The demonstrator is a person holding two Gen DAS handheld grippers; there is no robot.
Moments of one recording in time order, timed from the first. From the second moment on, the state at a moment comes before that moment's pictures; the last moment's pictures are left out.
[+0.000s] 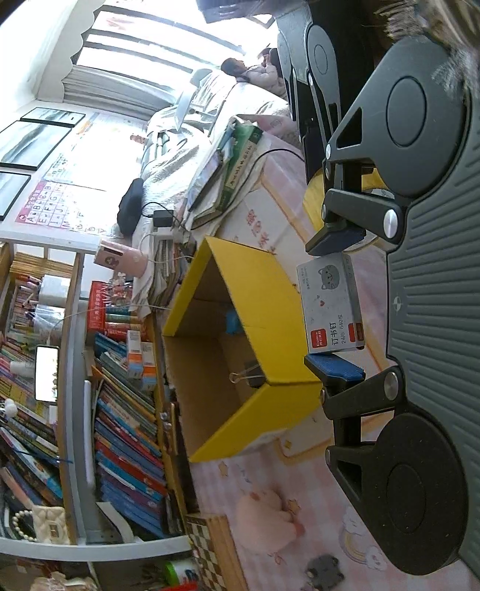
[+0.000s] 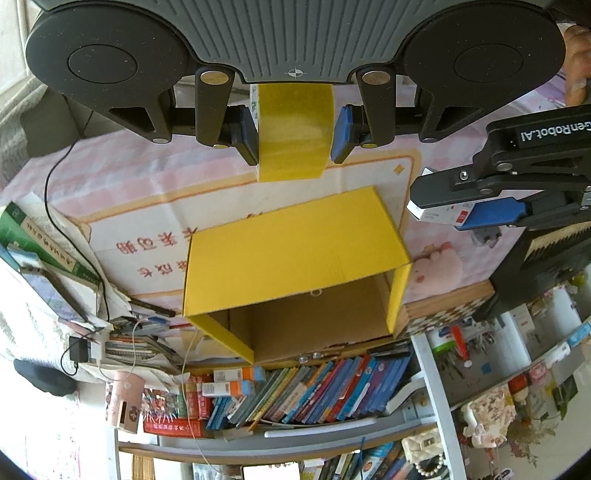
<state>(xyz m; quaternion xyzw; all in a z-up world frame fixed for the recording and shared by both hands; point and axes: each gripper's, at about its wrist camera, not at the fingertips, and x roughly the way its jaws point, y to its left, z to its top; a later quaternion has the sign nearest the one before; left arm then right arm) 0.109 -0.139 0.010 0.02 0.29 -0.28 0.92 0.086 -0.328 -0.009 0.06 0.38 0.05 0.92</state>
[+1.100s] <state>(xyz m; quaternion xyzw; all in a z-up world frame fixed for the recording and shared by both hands) 0.261 -0.226 0.005 0.09 0.28 -0.18 0.94 0.291 -0.356 0.012 -0.03 0.33 0.21 0.92</state>
